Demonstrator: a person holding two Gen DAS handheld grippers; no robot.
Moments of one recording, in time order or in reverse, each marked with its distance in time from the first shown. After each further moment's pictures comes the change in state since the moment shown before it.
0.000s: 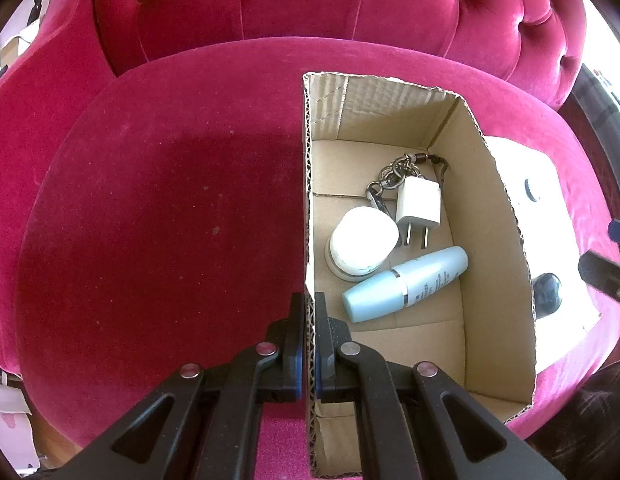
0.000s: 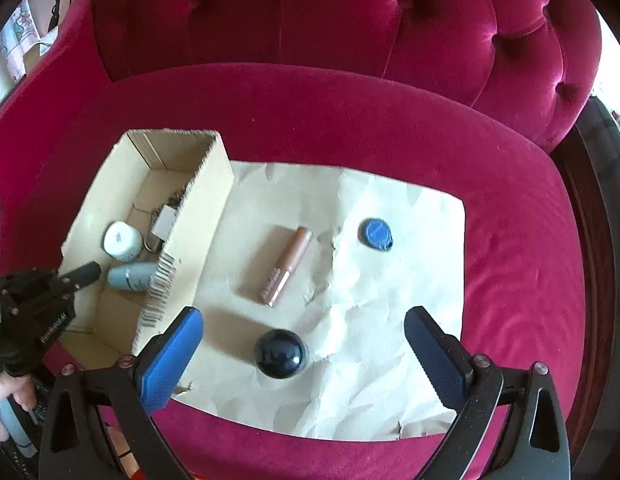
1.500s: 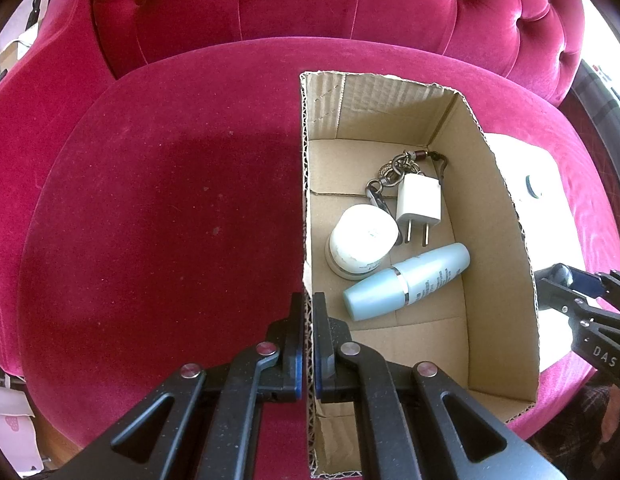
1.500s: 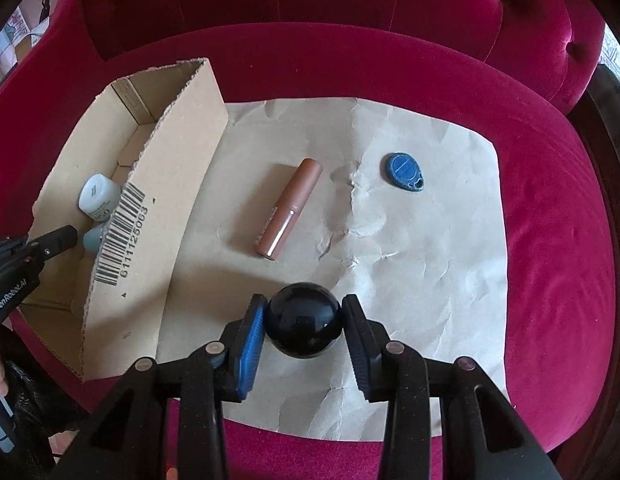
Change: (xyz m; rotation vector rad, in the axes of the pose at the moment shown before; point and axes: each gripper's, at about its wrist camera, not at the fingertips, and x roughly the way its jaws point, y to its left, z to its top) left arm -0.002 -0.003 -0.002 0.006 -0.001 0.007; right arm 0.033 0.010 -0.044 0.035 0.045 0.048
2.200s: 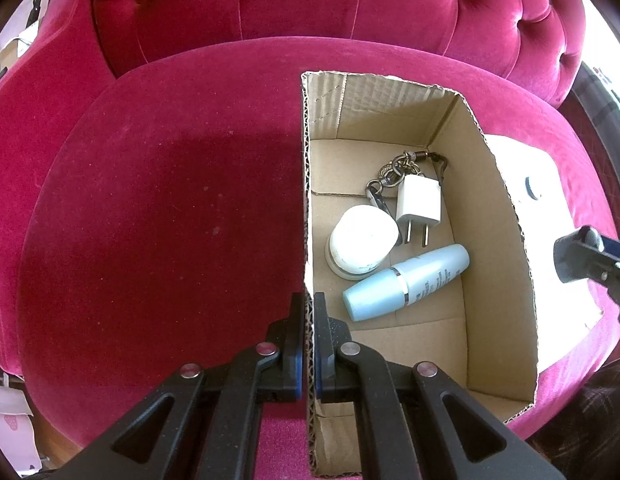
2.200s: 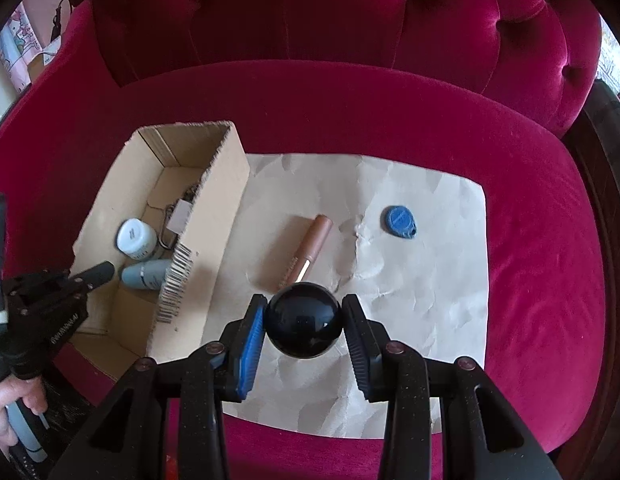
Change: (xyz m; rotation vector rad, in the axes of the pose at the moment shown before) left arm 0.002 0.004 0.001 -0.005 0.002 -0.006; right arm -0.048 0.006 0.017 -0.008 -0.069 0.020
